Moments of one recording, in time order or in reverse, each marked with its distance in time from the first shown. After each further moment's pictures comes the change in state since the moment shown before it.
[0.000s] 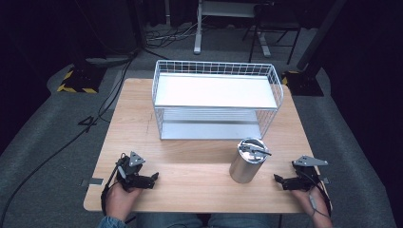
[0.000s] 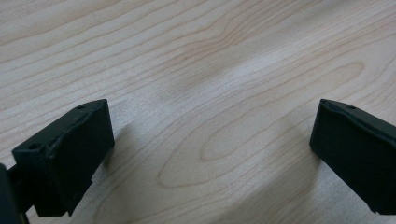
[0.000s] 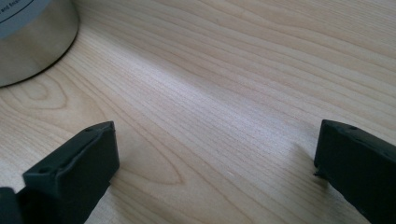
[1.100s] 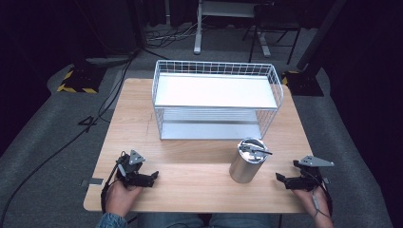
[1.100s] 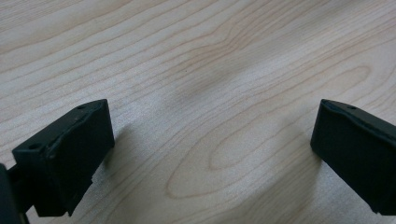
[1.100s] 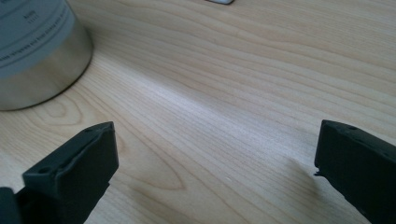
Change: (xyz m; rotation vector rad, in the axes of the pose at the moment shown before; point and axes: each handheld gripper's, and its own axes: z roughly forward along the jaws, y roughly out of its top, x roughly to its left) left arm 0.005 0.003 0.002 0.004 -0.012 0.016; right arm -0.005 -0.002 -0.007 -0.072 0.036 0.052
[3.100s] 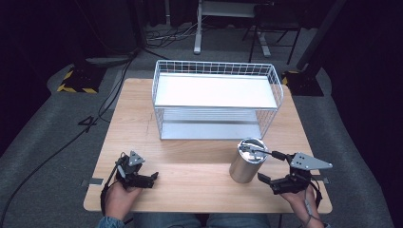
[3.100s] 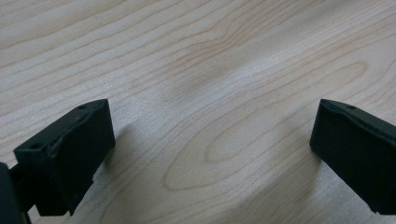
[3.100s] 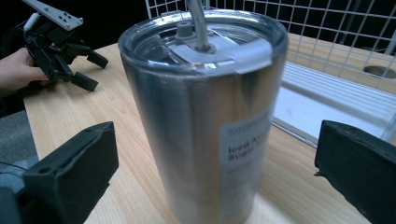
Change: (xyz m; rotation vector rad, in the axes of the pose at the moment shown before) left arm -0.002 -0.003 -0.002 -0.002 0.006 -0.001; right arm 0.087 0.066 -0.031 -0.304 0.271 -0.166
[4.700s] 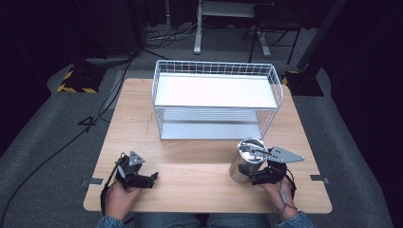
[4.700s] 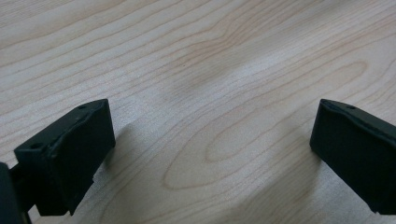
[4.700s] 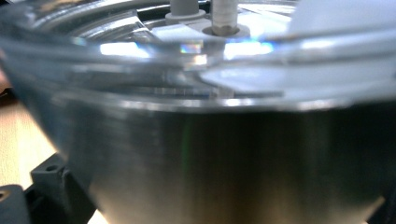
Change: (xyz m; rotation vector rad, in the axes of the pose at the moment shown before) left arm 0.000 0.000 0.000 0.001 -0.002 -0.005; right arm -0.001 -0.010 0.061 -0.042 0.024 -0.006
